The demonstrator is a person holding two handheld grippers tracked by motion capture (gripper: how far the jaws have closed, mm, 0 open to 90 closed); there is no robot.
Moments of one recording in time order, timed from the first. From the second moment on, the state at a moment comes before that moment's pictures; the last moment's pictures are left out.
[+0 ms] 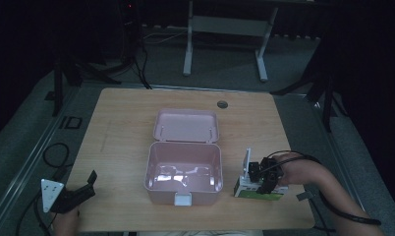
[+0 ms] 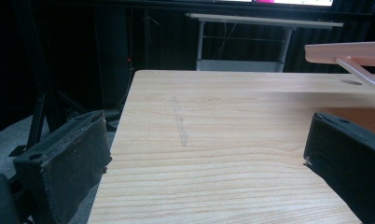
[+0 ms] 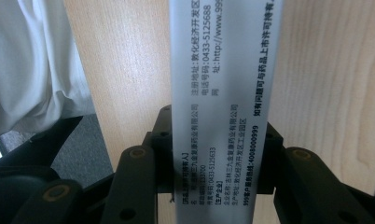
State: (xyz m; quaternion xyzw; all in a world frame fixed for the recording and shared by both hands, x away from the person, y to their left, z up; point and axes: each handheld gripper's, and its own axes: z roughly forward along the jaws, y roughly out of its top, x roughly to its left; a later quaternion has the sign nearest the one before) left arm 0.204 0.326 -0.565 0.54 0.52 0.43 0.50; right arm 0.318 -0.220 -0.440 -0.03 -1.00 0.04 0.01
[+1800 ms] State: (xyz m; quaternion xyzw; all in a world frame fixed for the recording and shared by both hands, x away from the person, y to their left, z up) left arm 0.204 0.326 -0.565 0.54 0.52 0.43 0.50; right arm 0.331 -0.163 -0.308 -0.02 -1.00 0.02 -0.04
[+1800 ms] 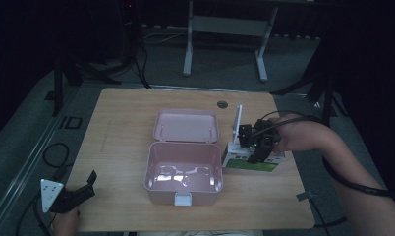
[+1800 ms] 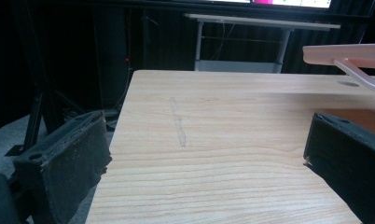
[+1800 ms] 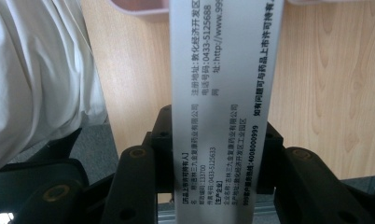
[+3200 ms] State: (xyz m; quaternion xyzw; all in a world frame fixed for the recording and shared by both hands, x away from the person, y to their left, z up) left arm 0.203 0.326 -0.565 0.54 0.52 0.43 0.50; right arm 0.330 -0.032 -0.324 0.04 -1.00 0.02 -0.03
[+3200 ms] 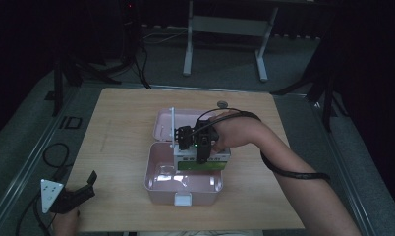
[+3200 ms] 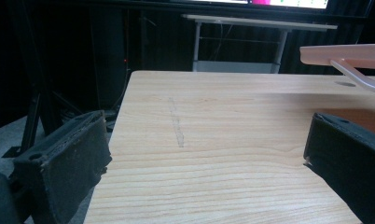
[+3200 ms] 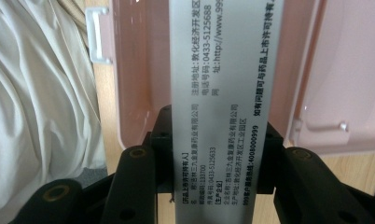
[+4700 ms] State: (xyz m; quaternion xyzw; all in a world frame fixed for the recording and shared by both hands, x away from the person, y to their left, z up) left arm 0.203 0.327 -0.565 0.55 0.52 0.42 0.51; right arm 0.332 -0.014 -0.443 0.04 -1.00 0.04 0.03
